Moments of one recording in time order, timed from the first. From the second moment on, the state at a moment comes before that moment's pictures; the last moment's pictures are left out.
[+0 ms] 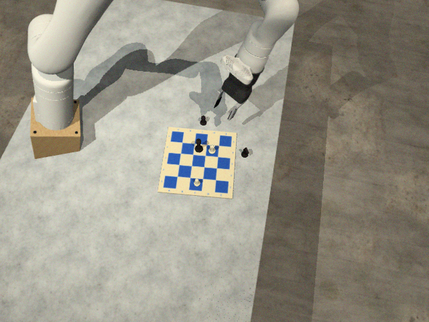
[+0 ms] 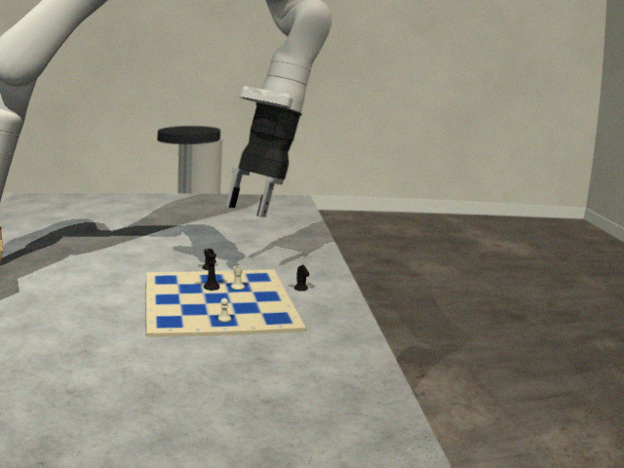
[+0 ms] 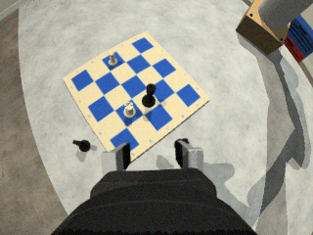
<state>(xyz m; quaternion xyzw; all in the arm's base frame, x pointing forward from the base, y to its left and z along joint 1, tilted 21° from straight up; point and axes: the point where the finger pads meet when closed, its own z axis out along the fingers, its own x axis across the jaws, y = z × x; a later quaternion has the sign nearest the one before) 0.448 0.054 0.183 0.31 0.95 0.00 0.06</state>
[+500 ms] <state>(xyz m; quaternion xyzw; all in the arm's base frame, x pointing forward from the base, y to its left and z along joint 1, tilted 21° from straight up) 0.459 0.037 0.191 0.33 0.94 0.02 0.07</state>
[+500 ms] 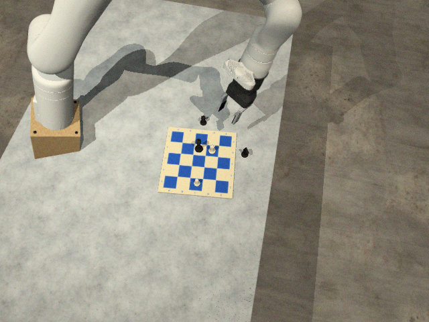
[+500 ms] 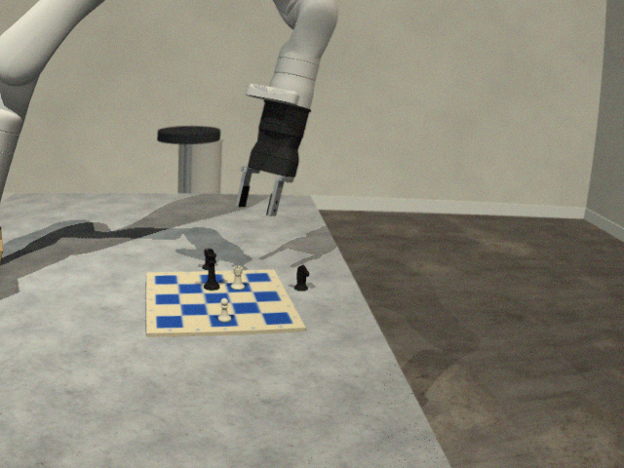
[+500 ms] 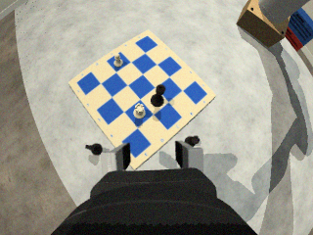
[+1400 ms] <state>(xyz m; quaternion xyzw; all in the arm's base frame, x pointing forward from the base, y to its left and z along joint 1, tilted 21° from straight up) 0.483 0.012 0.209 0.38 0.92 0.07 0.09</state>
